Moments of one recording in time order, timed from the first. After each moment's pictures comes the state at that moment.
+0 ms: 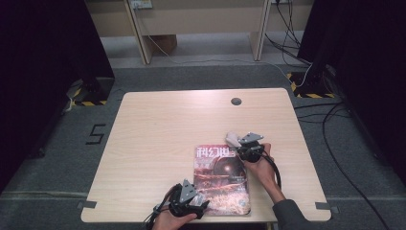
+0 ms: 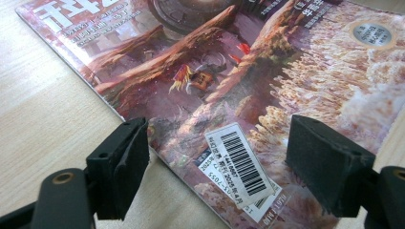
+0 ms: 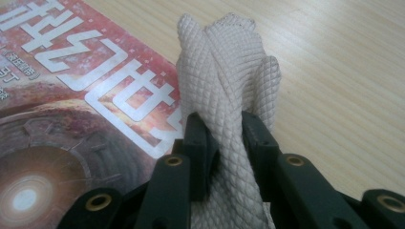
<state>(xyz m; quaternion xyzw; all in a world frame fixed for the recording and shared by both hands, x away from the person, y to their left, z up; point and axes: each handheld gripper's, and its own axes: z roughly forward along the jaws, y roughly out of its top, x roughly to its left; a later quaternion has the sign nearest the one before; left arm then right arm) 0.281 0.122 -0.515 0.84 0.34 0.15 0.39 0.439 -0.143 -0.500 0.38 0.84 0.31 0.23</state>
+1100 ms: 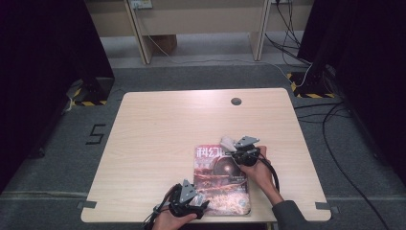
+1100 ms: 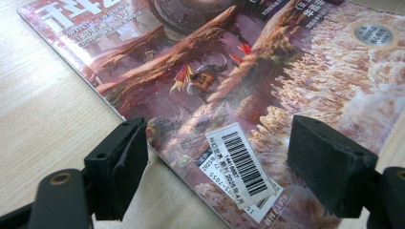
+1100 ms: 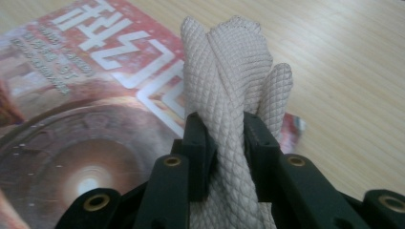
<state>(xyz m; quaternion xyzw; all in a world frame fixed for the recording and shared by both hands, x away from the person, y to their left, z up) 0.281 0.122 -0.515 0.84 0.34 0.16 0.39 0.429 -0.130 -0.499 0.36 0.85 0.32 0.20</state>
